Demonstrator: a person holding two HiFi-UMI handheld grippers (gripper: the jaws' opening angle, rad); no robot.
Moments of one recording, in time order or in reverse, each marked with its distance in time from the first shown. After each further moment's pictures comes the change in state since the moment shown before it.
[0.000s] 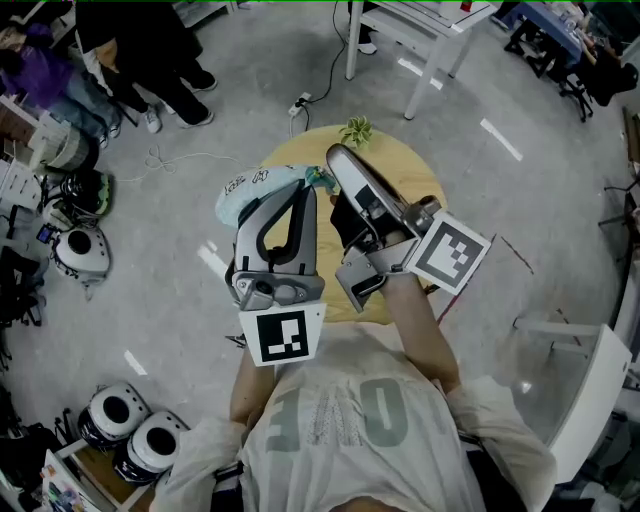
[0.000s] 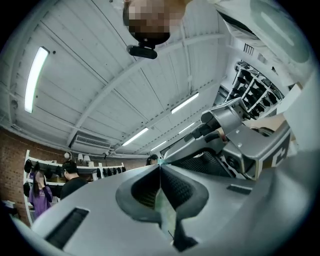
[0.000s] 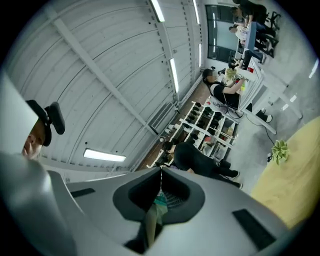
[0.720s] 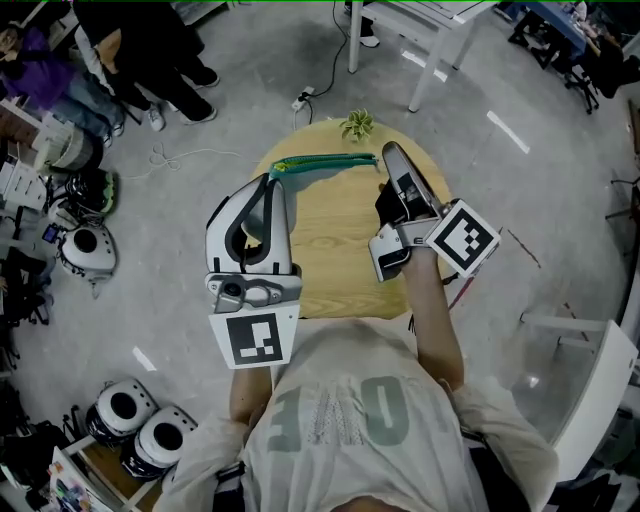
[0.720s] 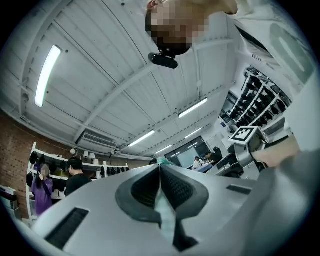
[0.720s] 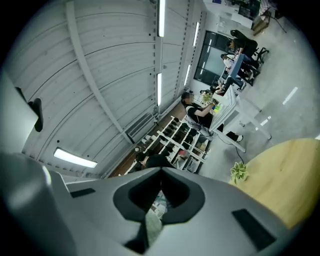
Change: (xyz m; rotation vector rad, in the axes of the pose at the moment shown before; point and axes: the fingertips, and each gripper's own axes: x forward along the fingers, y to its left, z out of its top) left arm -0.011 0.029 0.008 -0.111 -0.036 0.080; right arm -0.063 -0.095 0.038 -0.056 -0.133 -0.310
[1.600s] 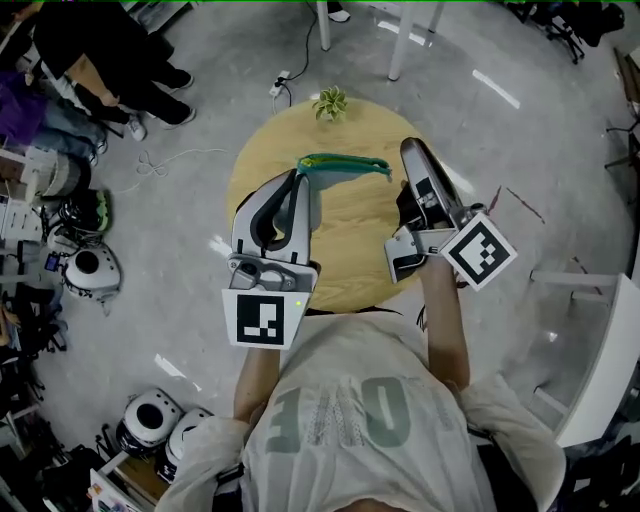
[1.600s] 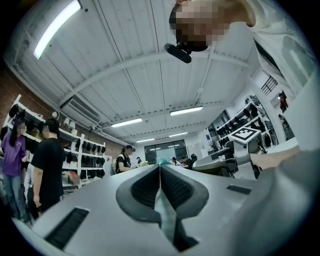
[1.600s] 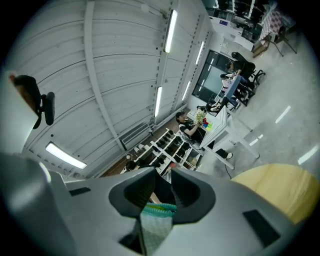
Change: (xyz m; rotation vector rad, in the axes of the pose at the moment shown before) left arm 0.024 -0.078 -0.035 -0.281 0.072 -0.235; right arm -0.071 -0.029 0.034 -0.085 -0.134 -0.112
